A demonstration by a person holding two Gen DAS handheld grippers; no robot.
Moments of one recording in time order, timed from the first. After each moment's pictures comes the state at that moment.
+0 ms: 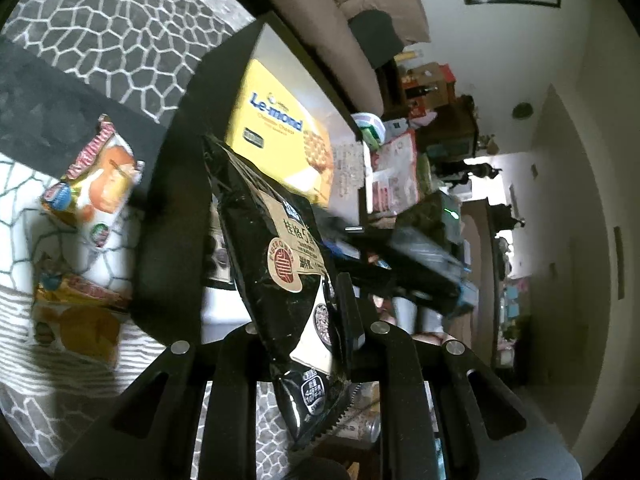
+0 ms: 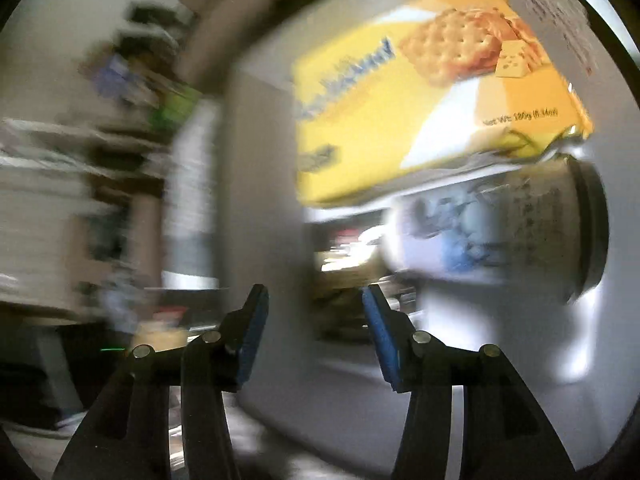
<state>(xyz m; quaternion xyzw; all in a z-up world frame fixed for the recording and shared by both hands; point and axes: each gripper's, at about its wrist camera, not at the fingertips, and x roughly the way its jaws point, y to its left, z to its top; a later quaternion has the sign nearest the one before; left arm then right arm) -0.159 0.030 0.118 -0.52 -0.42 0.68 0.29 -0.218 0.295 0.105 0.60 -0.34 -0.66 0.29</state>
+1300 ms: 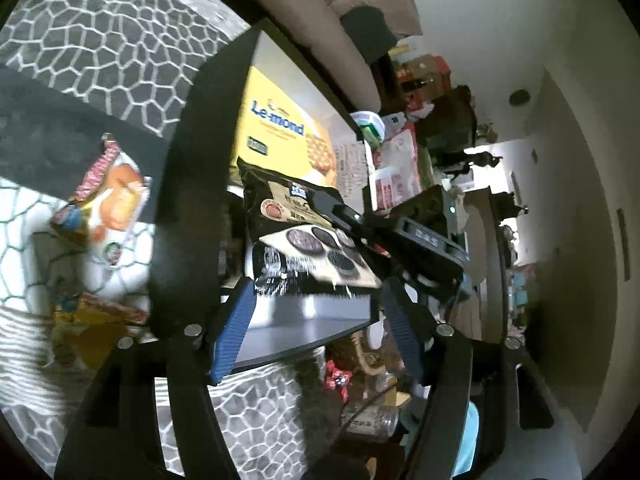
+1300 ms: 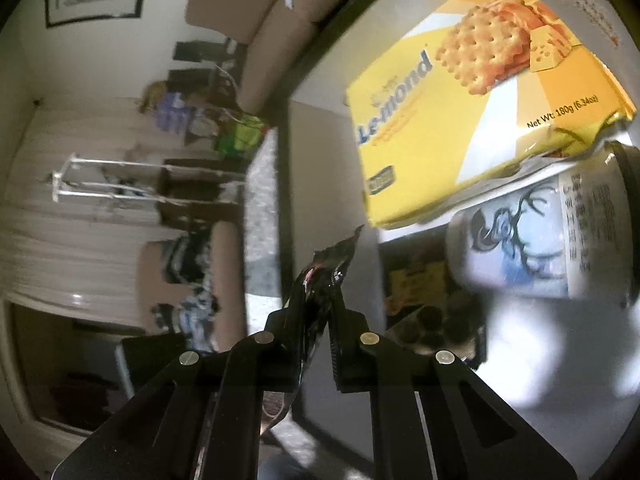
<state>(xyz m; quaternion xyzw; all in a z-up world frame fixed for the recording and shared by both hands) -0.148 0.014 0.121 -0.52 -0.39 0.70 0.29 -0.247 0.253 0.082 0.58 -0.35 -0.67 0.30</state>
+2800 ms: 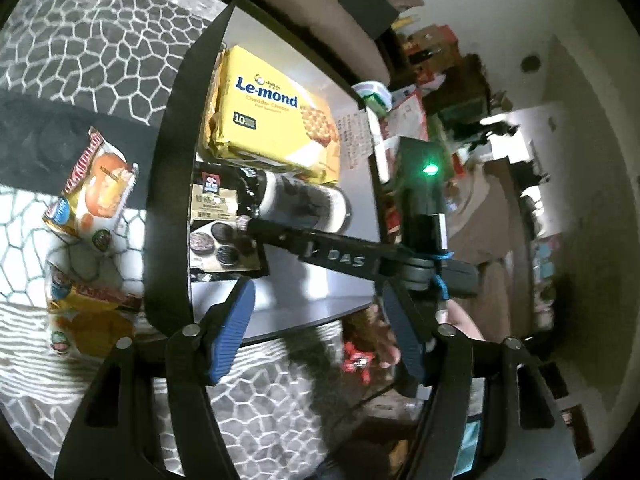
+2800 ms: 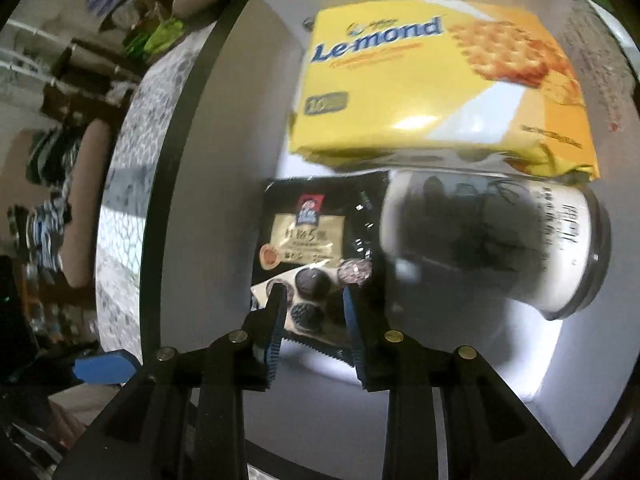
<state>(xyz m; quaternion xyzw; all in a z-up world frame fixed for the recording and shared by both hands) -0.143 0.056 0.135 -0.55 -0.32 0.71 0.29 -0.204 0.208 0.085 0.64 -0.07 -0.73 0.21</state>
